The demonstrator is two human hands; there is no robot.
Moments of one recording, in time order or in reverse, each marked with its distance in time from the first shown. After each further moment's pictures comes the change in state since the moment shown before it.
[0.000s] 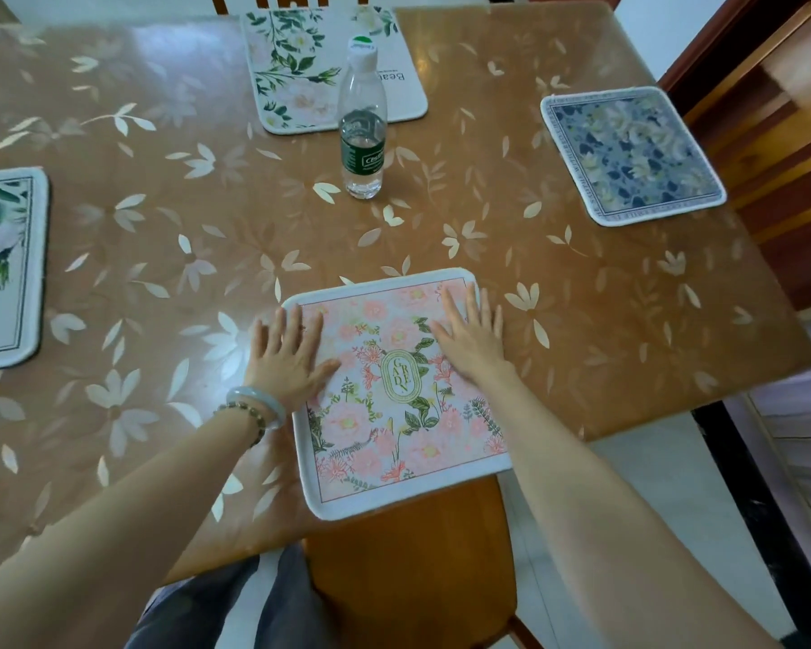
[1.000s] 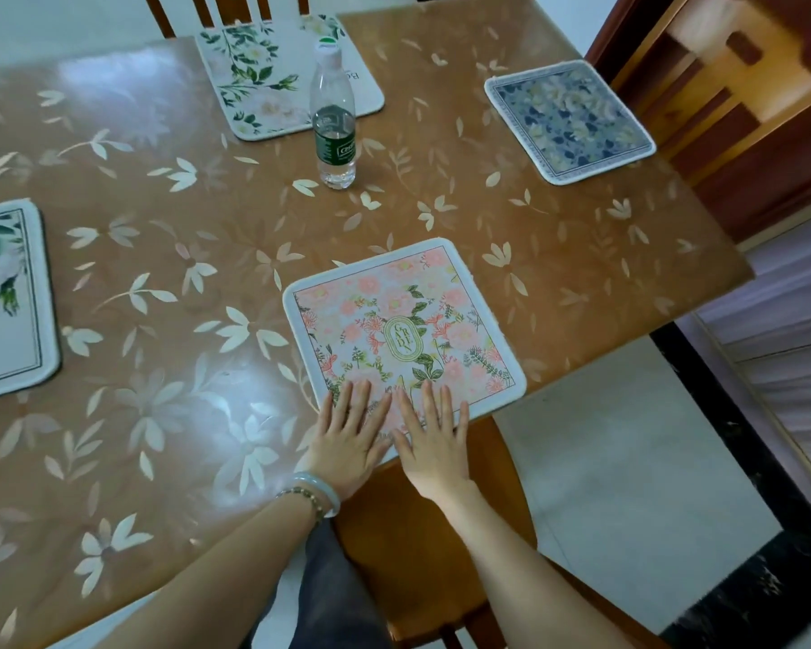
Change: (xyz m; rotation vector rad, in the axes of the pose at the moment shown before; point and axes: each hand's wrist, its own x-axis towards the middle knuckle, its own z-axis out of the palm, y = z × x) left_hand -0.124 0.049 0.052 0.022 -0.069 0.371; right_hand -0.192 -0.089 0.115 -0.021 0.050 0.071
